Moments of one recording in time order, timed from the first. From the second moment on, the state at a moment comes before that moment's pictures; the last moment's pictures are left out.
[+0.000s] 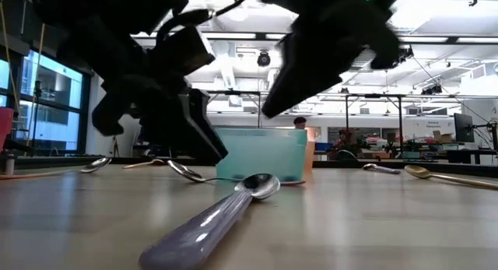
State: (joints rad) left arm -0.29 1.76 0.72 0.32 -0.26 0.03; right arm 0.39 1.85 1.21 -0.28 0.37 0.04
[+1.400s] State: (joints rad) left arm -0.22 1.82 0.77 0.17 -0.12 0.01; right arm 0.55 1.80 1.20 -0.35 0.60 0.22
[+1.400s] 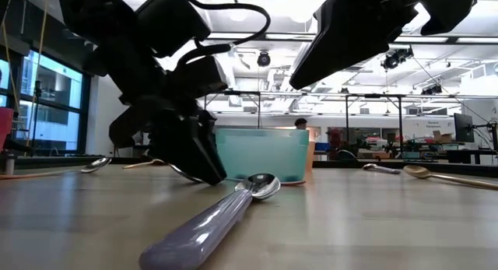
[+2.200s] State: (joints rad) left arm -0.32 1.61 0.77 -0.07 -0.06 -0.13; right arm 0.52 1.88 1.20 -0.29 0.65 0.08
